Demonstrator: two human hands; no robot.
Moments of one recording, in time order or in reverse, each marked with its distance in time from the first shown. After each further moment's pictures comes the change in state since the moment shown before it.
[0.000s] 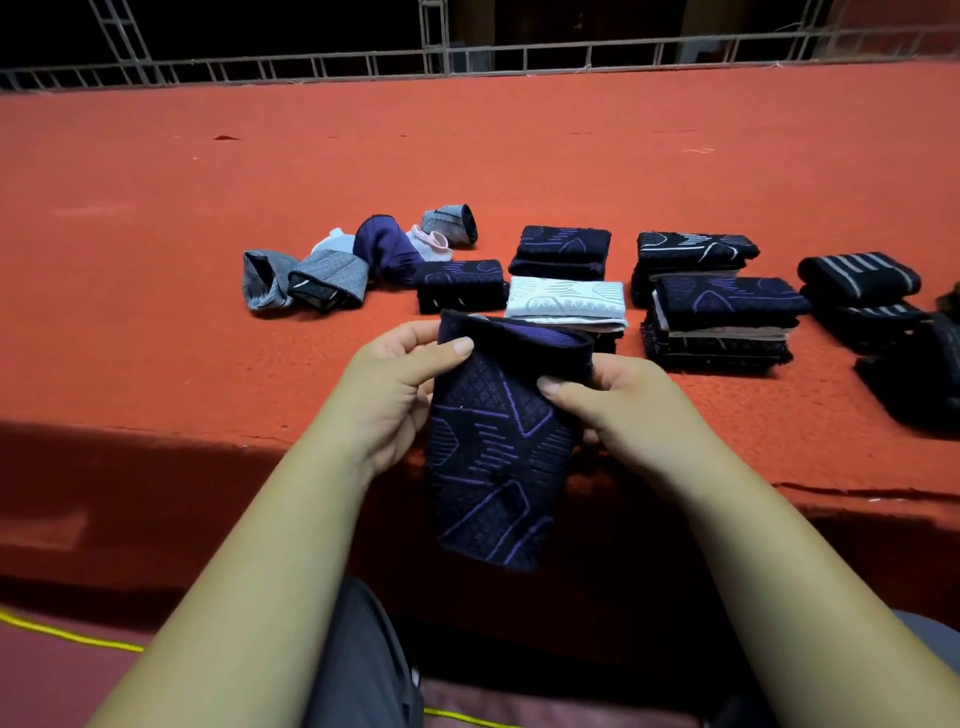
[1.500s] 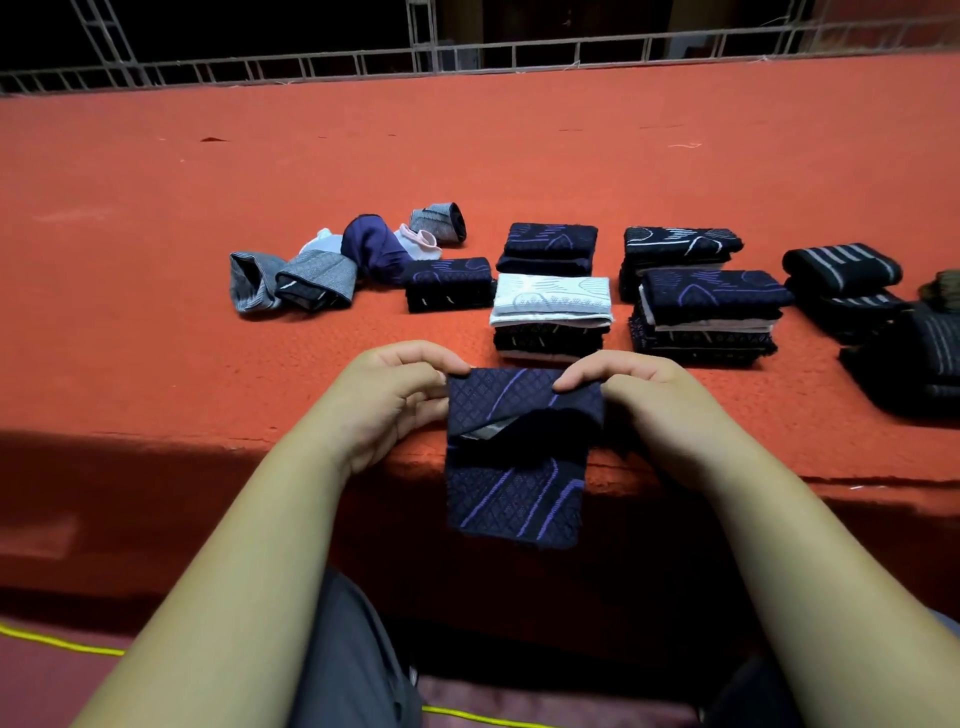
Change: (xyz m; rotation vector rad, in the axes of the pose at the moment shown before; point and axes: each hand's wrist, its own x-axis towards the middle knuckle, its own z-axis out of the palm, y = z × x) left_hand 0.002 -0.002 -0.004 0.219 -0.082 -0.065; right_hand 0.000 0.017 -0.032 0.048 0.009 0.033
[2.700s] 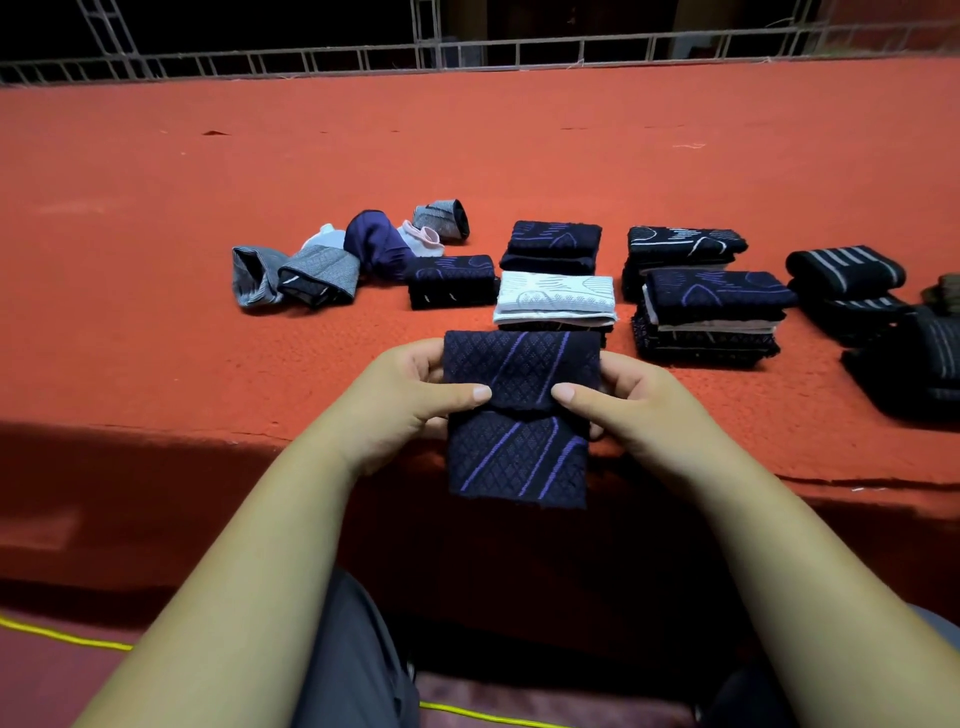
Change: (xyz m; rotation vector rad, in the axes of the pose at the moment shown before) left_hand 0.000 -0.008 0.001 0.133 -0.169 0.035; right_hand -0.006 0.004 0.010 0.024 -0.071 -0.002
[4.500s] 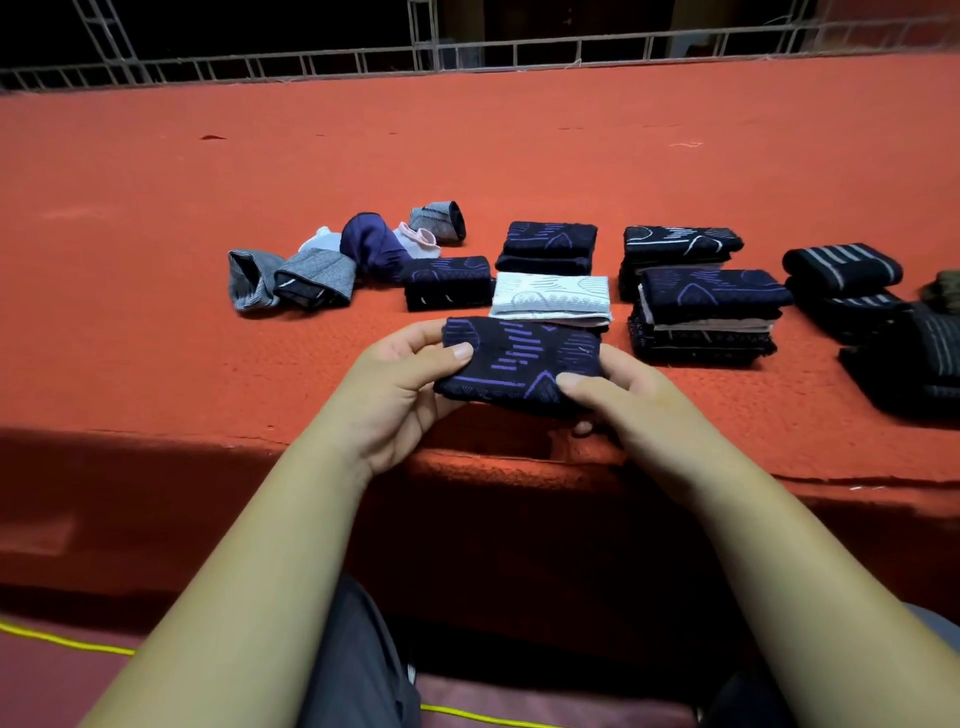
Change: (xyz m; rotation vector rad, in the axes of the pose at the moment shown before) left_hand 0.010 0.001 0.005 -0.329 0.108 0.065; right_hand 0.002 -0.002 -0.001 -0.115 0.047 -0.096
